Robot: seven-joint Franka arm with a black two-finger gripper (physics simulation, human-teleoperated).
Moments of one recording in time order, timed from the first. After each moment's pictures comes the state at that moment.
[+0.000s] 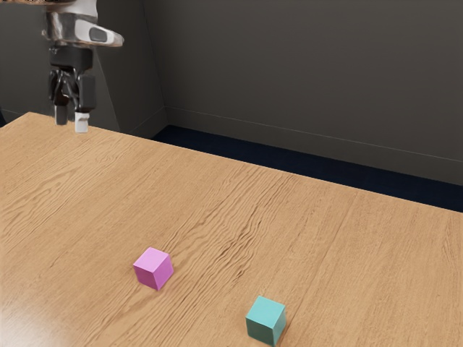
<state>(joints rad) -0.19 0.10 0.32 -1.33 0.00 0.99 0.45</state>
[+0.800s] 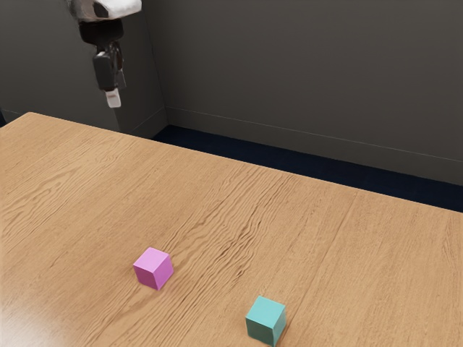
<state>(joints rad) -0.21 0.05 0.20 -1.33 -0.02 1.32 0.94</state>
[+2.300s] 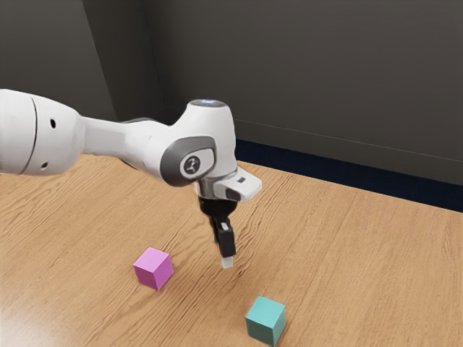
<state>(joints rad) -0.26 0.19 -0.12 -2.00 -0.11 2.06 0.48</state>
